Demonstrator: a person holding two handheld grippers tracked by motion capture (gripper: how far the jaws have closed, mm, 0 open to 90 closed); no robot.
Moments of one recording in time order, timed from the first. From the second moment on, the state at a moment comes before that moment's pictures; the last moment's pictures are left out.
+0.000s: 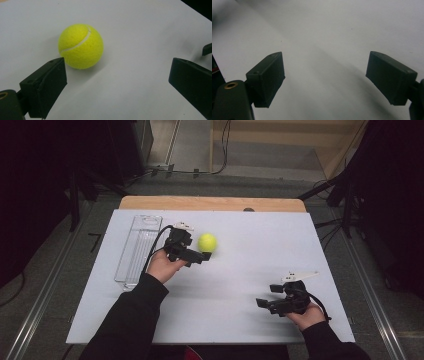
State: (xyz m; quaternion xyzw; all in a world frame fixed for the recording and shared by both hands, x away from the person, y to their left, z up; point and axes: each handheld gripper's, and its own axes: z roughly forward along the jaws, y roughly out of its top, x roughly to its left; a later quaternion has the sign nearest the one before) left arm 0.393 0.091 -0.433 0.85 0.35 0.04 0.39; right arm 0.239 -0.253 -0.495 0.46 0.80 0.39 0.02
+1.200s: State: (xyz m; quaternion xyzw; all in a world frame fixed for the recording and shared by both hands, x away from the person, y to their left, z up) left arm 0.446 0.063 -0.425 0.84 0.36 0.05 0.40; right arm 0.239 -0.251 -0.496 0.45 0.80 0.39 0.02
